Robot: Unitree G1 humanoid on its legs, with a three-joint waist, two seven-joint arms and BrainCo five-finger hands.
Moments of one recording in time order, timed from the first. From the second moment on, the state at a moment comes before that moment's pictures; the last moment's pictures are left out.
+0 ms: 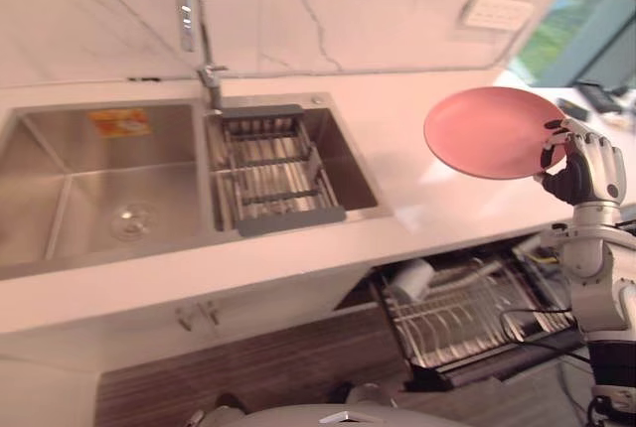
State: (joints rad) left arm 0.25 0.22 0.09 0.98 -0.15 0.32 -0.20; right arm -0.09 -0.69 -0.28 0.02 -0.64 -0.06 -0.30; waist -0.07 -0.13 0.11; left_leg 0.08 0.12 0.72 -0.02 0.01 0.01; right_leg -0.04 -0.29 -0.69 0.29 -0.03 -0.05
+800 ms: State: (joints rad) left arm 0.20 0.16 0.11 0.99 -0.17 0.31 -0.18; right arm 0.11 -0.55 -0.57 -0.06 -0.59 -0.03 -0.31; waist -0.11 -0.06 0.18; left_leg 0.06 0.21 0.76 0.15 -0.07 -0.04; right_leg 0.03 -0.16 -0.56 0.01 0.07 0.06
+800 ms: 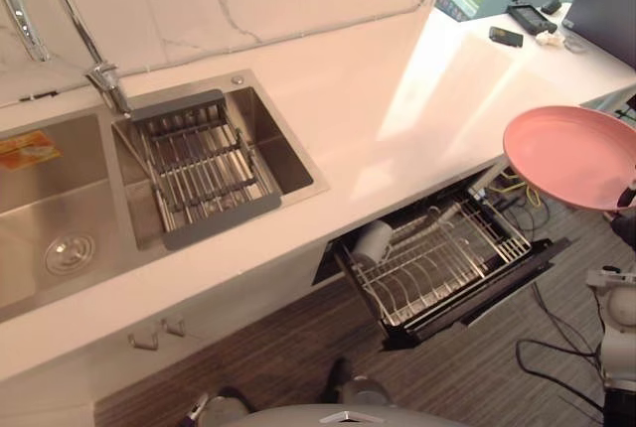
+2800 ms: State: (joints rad) left arm 0.06 0.18 0.00 0.92 -0.26 0.35 -0.20; right arm -0.35 -0.64 -0.26 0.62 -0.46 0.24 -0.24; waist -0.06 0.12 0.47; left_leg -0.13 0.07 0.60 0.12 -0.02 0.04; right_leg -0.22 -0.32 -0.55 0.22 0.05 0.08
